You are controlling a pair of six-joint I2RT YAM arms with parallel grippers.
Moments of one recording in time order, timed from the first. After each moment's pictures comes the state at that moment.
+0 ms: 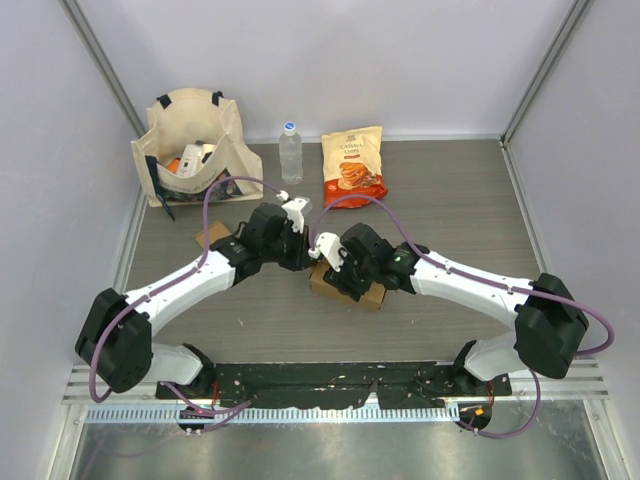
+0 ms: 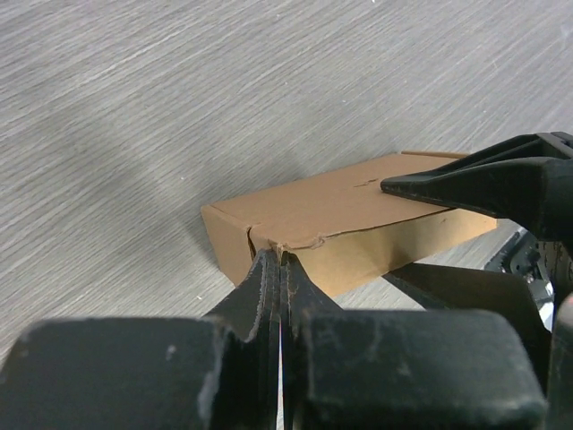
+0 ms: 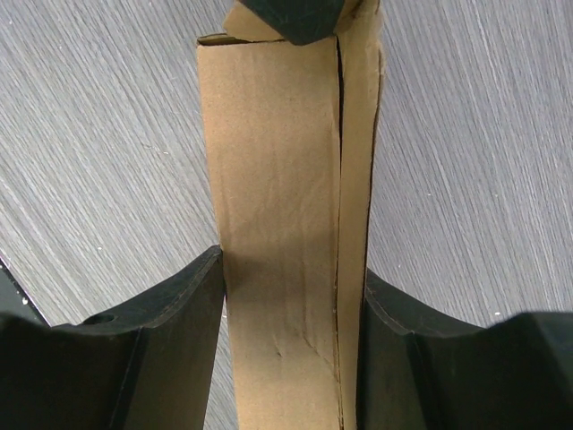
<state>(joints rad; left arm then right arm) -0.65 1.36 0.89 -0.23 0.28 -0.37 0.89 1.41 0.95 -0.45 -0.07 -0.28</state>
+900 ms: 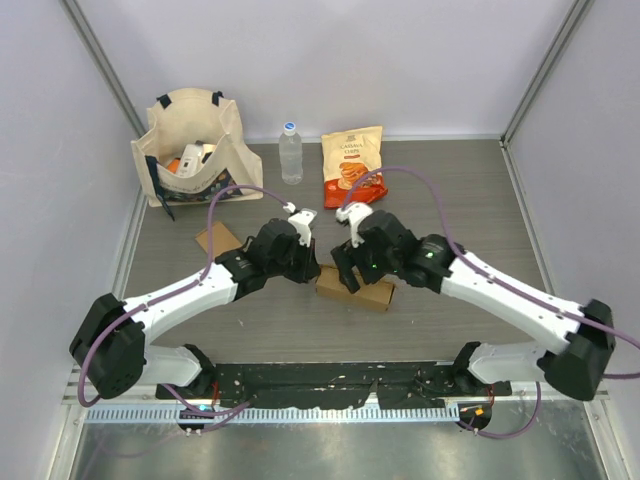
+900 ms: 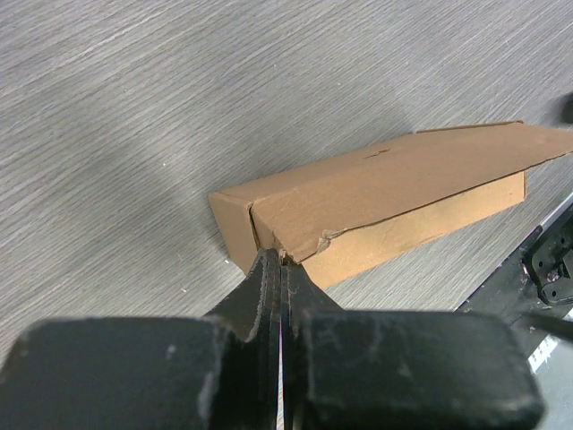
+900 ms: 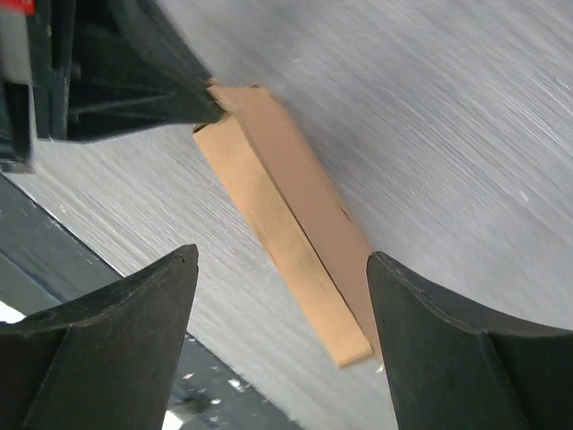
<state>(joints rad) -0.77 1.30 0.81 -0.17 0.12 -0.39 0.88 1.27 1.05 -0.60 0.03 0.12</state>
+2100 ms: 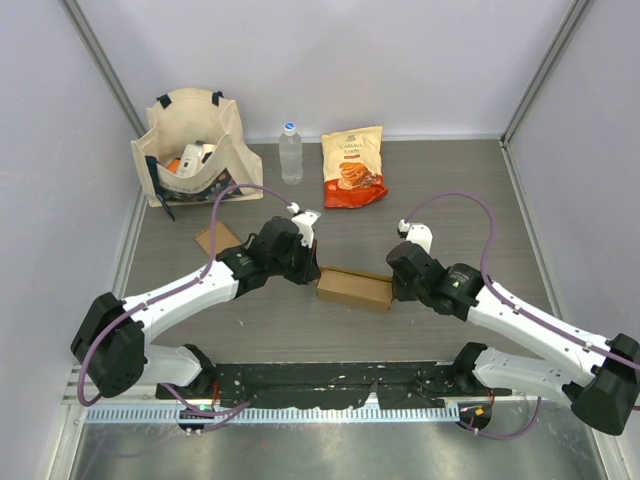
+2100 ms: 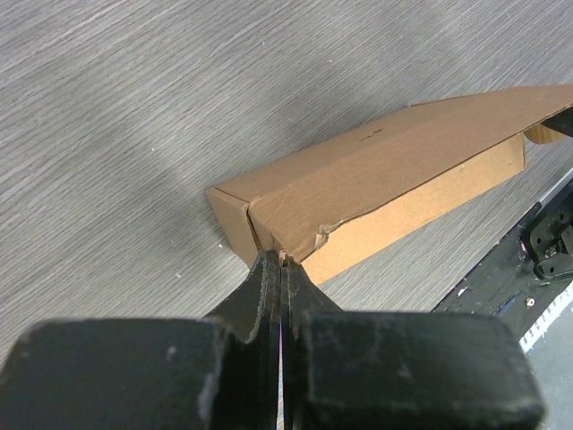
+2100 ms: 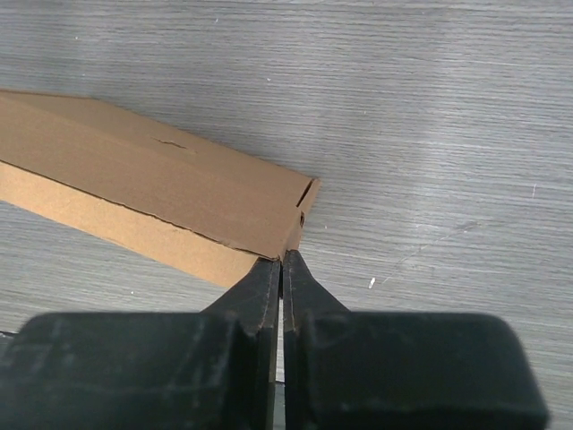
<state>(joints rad) -0.78 1.31 0.85 -0.26 0.15 -0.37 0.84 0.98 0.78 -0.73 0.37 0.66</state>
